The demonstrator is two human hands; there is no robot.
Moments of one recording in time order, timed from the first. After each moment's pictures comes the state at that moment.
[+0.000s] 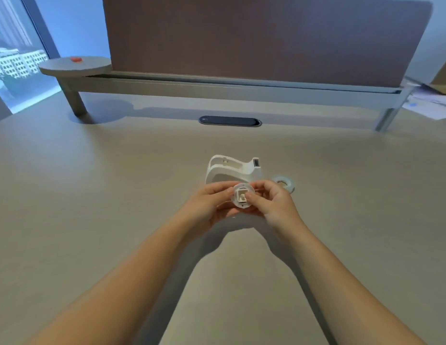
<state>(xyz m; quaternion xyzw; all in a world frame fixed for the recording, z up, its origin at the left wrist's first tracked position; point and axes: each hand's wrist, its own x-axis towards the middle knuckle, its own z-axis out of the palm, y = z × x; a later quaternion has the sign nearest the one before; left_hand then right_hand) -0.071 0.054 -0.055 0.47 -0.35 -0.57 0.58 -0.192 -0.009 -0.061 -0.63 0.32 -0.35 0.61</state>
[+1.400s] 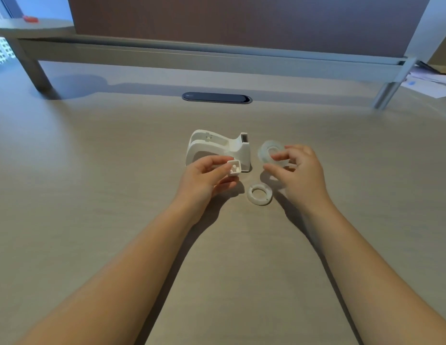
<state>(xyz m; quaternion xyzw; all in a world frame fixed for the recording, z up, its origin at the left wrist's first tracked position) -0.085 0.018 -0.089 0.50 -0.31 -0.45 0.67 -0.224 -0.059 -0.076 -0.73 0.45 -0.40 0.34</state>
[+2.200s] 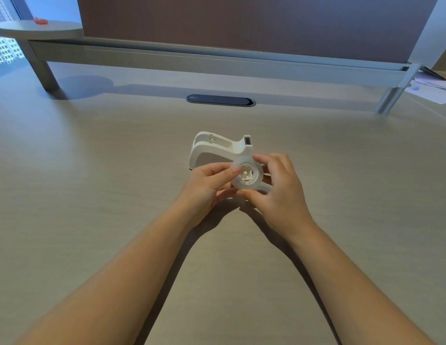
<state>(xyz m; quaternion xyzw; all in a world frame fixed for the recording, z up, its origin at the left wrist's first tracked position) -0.083 0.024 -0.087 0.49 -0.38 -0.49 0.61 -0.210 -0.024 -0.084 -0.83 0.32 -0.37 0.25</state>
